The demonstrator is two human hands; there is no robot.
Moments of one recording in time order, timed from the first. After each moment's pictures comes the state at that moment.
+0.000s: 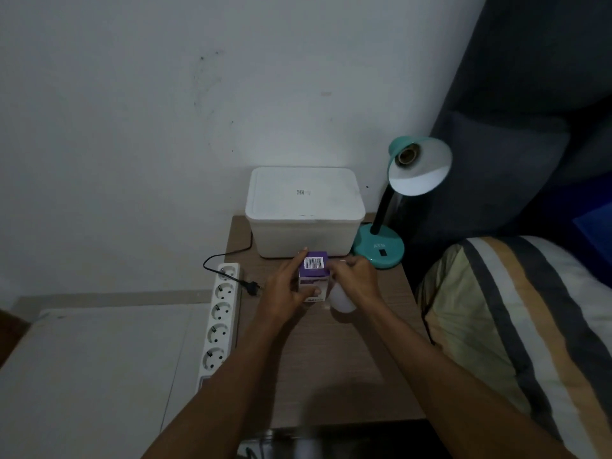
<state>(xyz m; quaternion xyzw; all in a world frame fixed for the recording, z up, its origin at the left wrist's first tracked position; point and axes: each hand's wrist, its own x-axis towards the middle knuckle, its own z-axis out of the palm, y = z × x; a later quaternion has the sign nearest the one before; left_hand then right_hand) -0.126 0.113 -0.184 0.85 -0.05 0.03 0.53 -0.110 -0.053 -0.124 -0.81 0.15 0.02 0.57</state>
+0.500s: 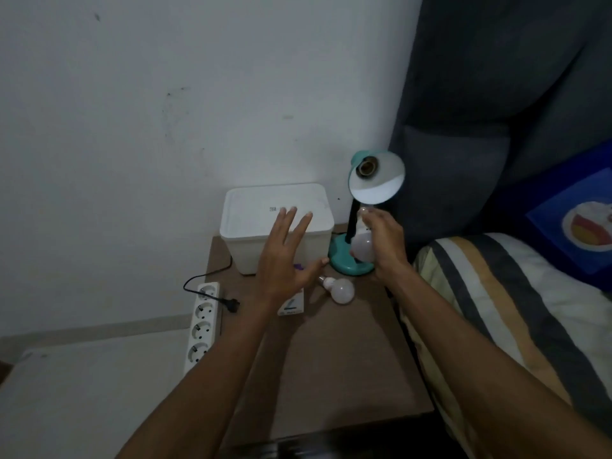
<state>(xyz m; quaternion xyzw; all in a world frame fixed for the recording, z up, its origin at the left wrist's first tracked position) -0.102 0.065 -0.091 0.88 -0.22 0.26 0.34 -0.090 -0.134 -0.035 -0.69 0.19 -0.10 0.69</state>
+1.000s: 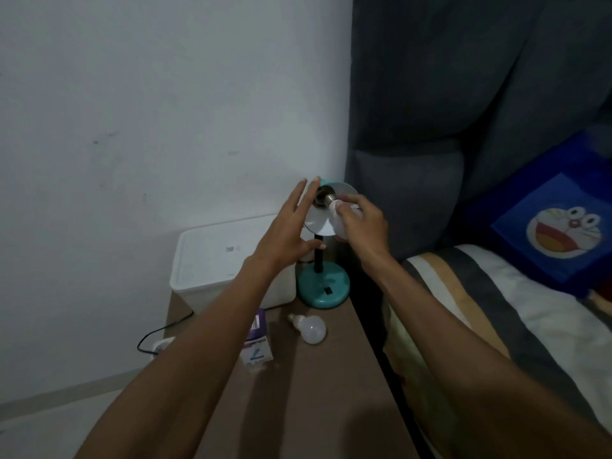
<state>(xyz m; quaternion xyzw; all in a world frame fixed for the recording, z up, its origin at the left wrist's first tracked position) 0.020 -0.022 -0.022 0.88 -0.34 0.12 0.31 -0.043 -0.184 0.011 -0.74 0.13 -0.18 0.63</state>
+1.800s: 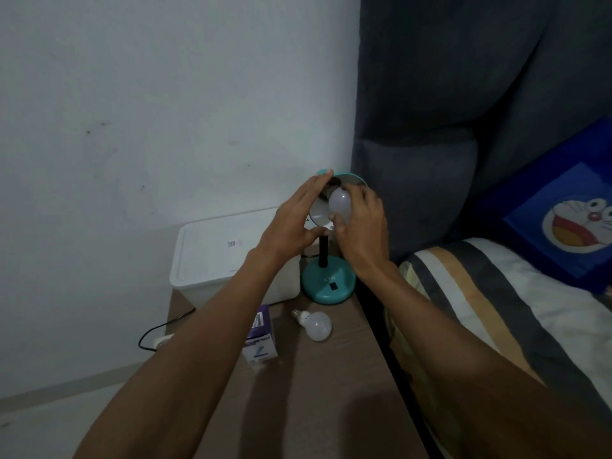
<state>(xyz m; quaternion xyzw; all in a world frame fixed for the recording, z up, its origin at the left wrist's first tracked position) 0.028 -0.023 -0.020 0.84 -0.38 0.17 0.35 -0.036 -0.168 -0.013 -0.89 0.04 -0.31 0.32</state>
